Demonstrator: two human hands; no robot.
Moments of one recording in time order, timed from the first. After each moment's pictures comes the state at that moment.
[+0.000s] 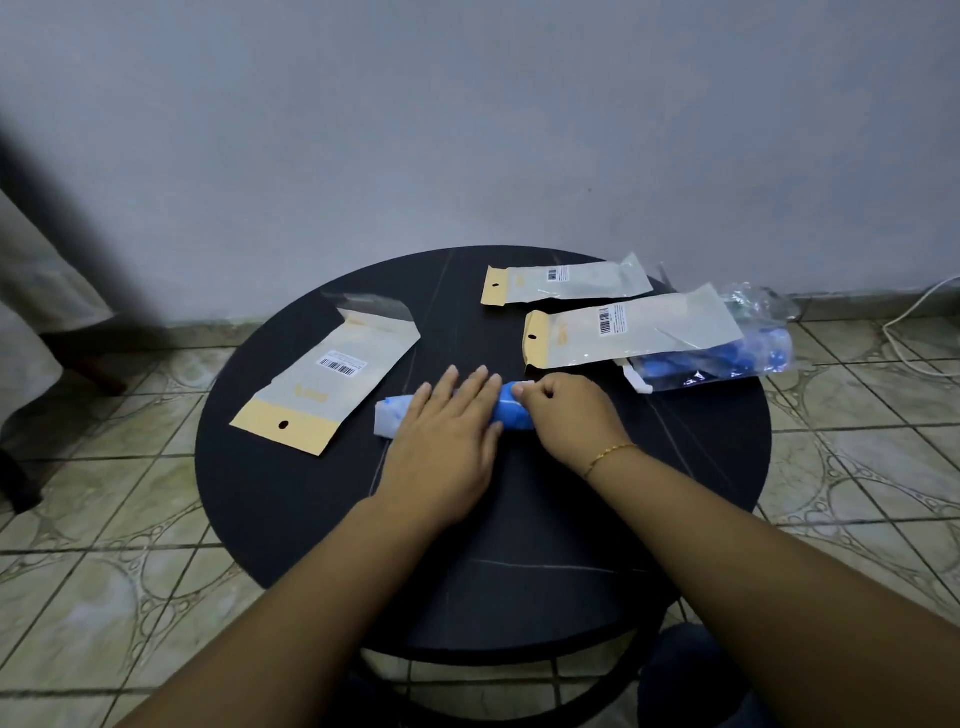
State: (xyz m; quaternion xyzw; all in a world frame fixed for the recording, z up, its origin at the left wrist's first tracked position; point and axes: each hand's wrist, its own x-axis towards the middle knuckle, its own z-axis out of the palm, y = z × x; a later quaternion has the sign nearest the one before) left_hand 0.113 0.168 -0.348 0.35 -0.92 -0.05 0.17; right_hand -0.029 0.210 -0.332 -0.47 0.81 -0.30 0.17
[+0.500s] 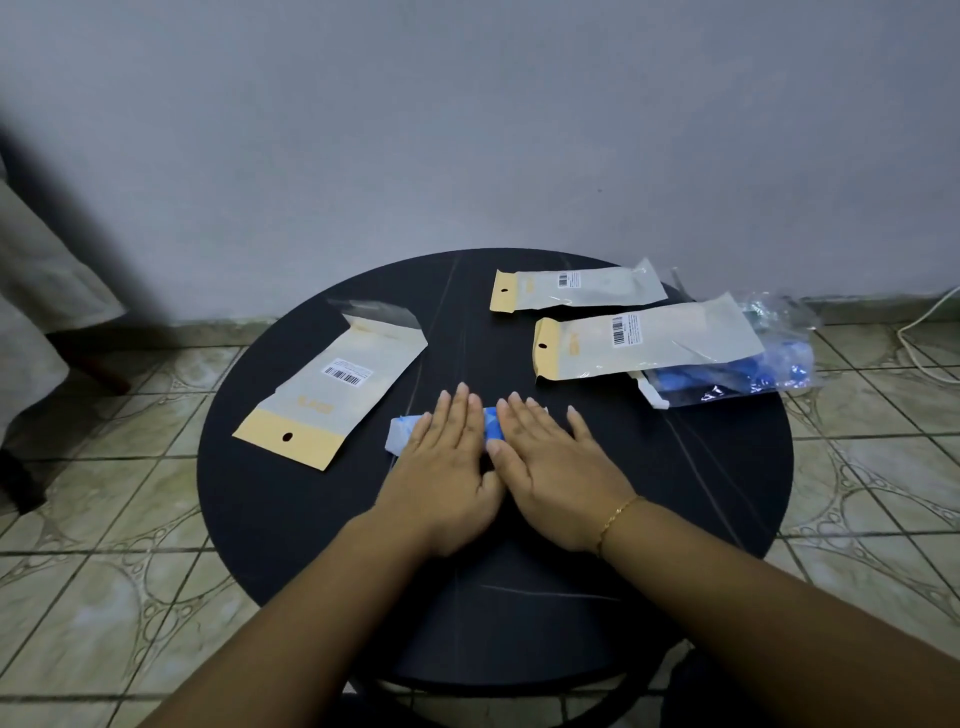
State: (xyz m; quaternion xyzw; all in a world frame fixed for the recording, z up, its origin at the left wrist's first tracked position) left_hand 0.122 0.162 -0.350 0.39 -0.91 -0.13 0.03; right_hand -0.007 0.230 -0.342 -0.65 0.73 -0.10 0.16
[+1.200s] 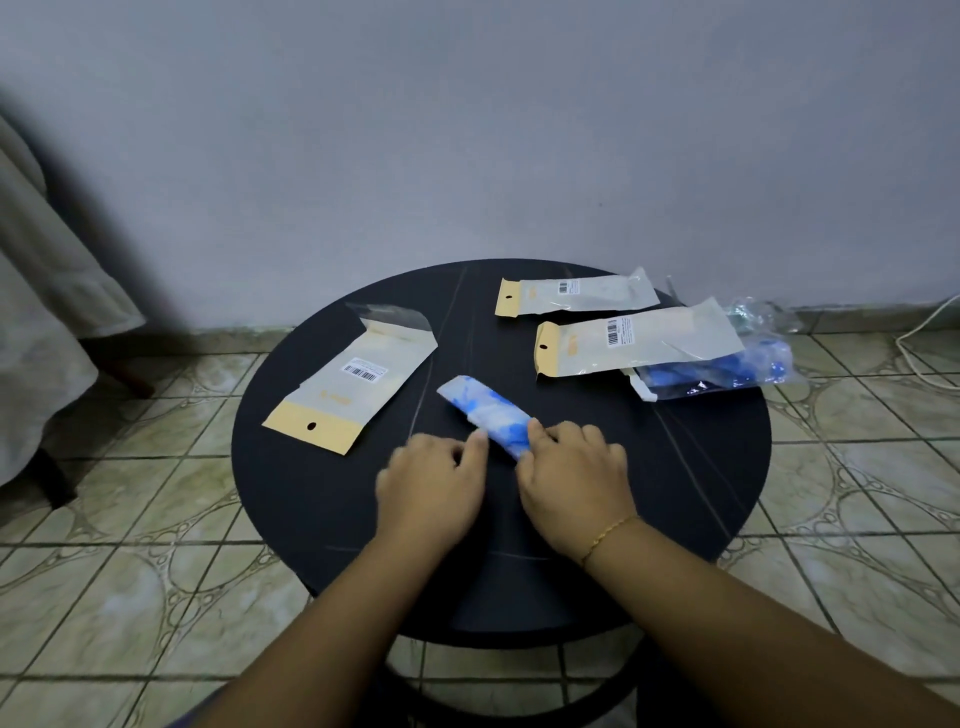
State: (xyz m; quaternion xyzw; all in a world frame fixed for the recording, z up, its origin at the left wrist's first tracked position) left_hand 0.133 0.202 -0.328 0.56 -0.78 -0.22 0.17; right_hand 0.016 0.260 -0.331 -0.55 0.82 -0.10 0.04
